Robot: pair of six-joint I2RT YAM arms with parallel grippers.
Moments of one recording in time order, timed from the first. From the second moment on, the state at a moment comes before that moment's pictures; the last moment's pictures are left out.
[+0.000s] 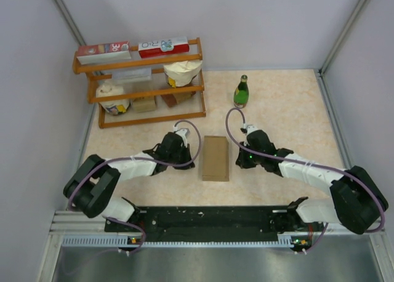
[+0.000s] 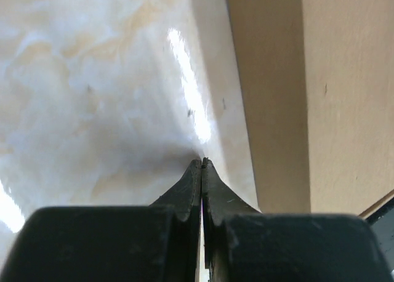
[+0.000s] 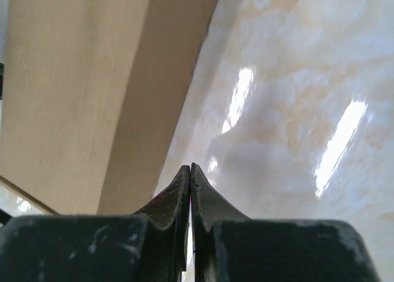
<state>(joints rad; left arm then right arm) -0.63 1.48 0.59 0.06 0.19 -0.54 0.62 1.28 0.58 -0.12 -0.06 0.43</state>
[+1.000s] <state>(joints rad) -0.87 1.44 0.50 0.18 0.10 -0.63 0.81 1.36 0.59 -0.23 -0.01 0.69</state>
